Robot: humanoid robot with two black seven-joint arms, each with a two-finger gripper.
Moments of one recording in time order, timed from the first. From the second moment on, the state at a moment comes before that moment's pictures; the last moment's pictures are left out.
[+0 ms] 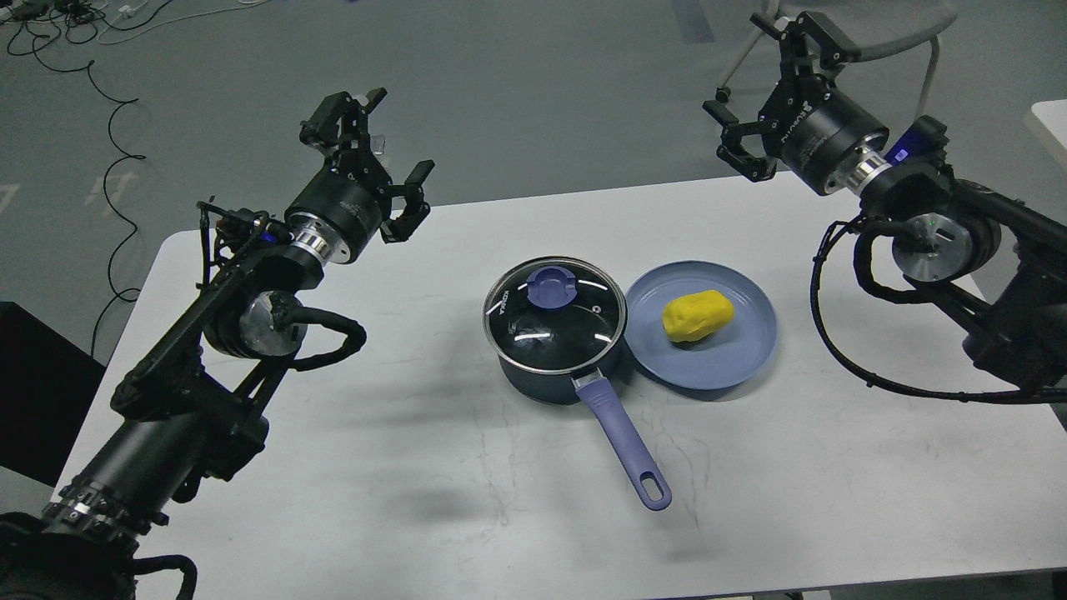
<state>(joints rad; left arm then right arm) -0.67 0.27 -0.95 -1.07 0.34 -0.10 -0.11 0.79 -0.43 0.70 1.00 -0.11 0.25 0.25</state>
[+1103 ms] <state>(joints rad) -0.59 0.30 -0.97 -1.07 0.33 -0.11 -0.12 0.80 -0.39 0.60 1.01 -0.16 0.13 0.22</state>
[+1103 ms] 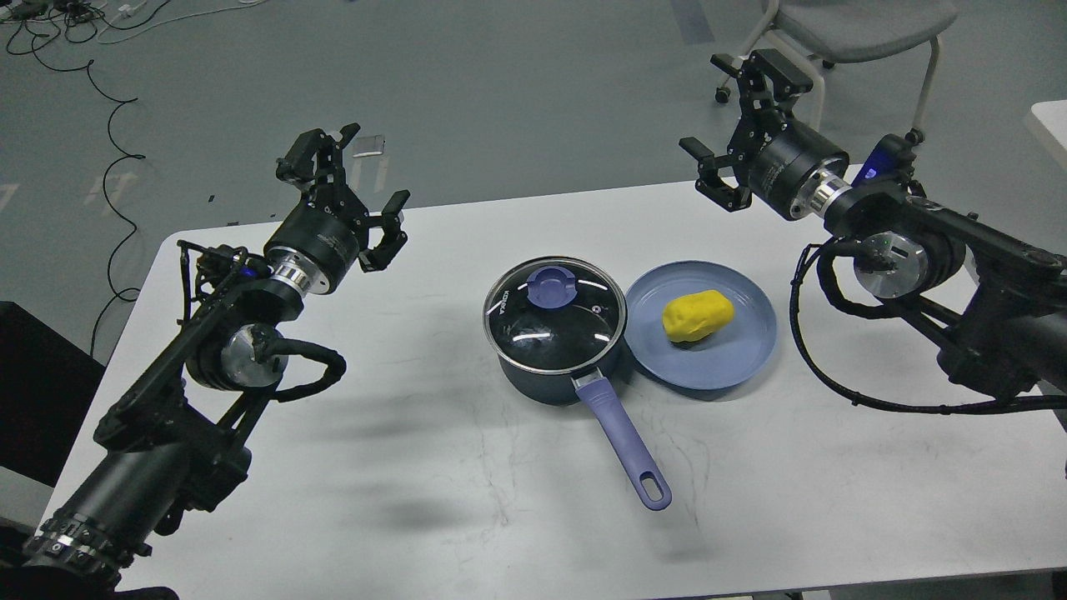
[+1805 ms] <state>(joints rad) -0.59 0.30 -0.97 -1.07 0.34 -0.11 -0.14 0.79 -0.39 0.56 1.02 -0.17 0.14 0.19</state>
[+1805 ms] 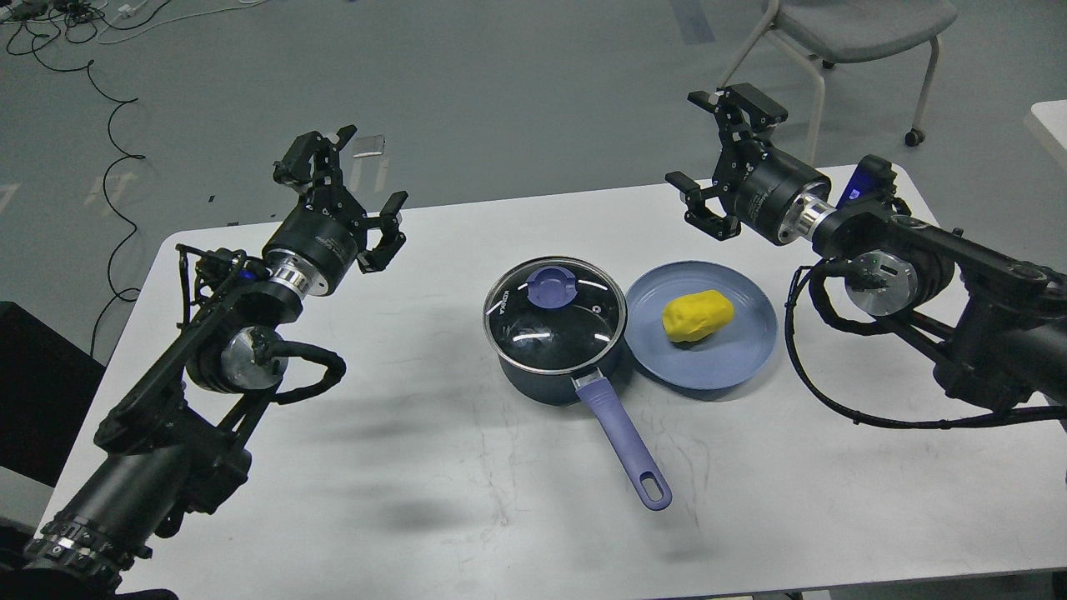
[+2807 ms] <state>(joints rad) -0.68 0.42 -0.62 -1.36 1.99 0.03 -0.18 0.69 -0.53 0.64 0.98 -0.15 0.12 0.22</state>
